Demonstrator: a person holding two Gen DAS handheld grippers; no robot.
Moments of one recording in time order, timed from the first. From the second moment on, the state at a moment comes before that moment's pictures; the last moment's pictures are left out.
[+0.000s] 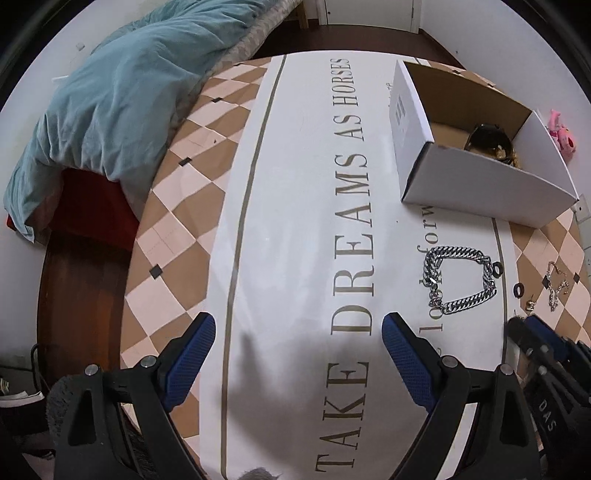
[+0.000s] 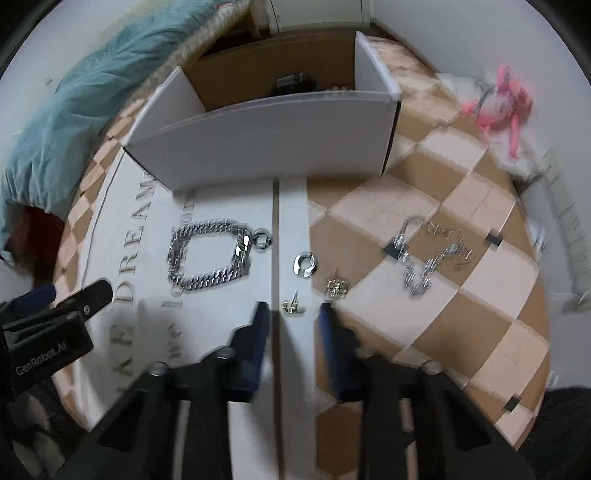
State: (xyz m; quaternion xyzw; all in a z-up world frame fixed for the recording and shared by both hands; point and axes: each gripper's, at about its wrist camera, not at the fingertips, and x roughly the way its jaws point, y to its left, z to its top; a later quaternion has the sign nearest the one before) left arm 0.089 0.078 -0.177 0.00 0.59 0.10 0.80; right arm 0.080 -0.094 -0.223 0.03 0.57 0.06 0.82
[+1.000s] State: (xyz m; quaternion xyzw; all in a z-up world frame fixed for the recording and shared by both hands) left arm 0.117 0.014 -0.173 -0.05 0.56 -0.07 0.82; right arm 0.089 -0.164 -0.181 0.09 0.54 0.02 0.83
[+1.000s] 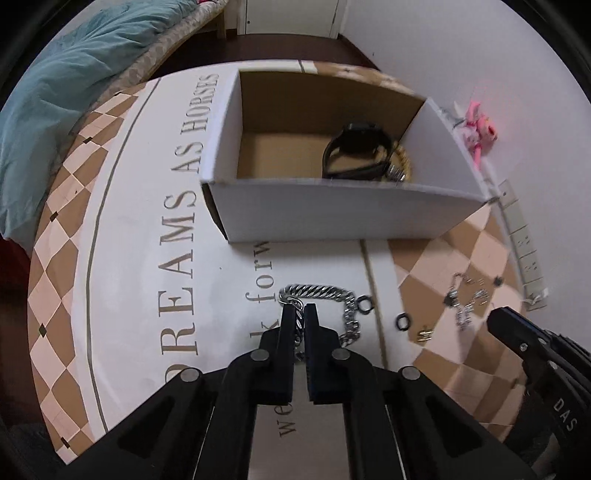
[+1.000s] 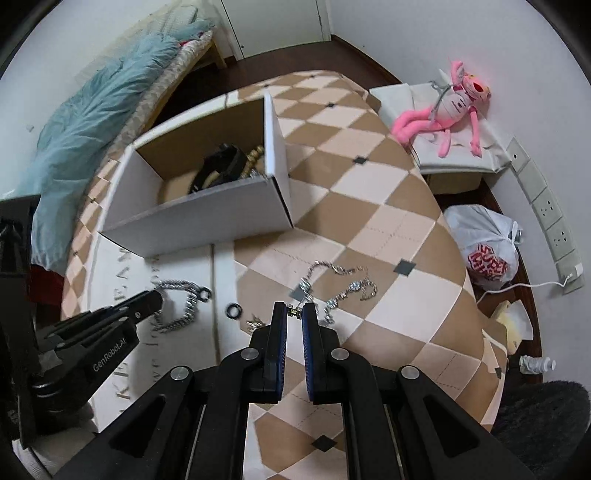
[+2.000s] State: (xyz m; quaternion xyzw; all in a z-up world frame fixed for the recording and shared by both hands) left arm 0.228 0.030 -0.076 -0.05 0.52 -0.11 0.84; right arm 0.222 -0.139 -0.143 0.09 0.58 0.11 0.80
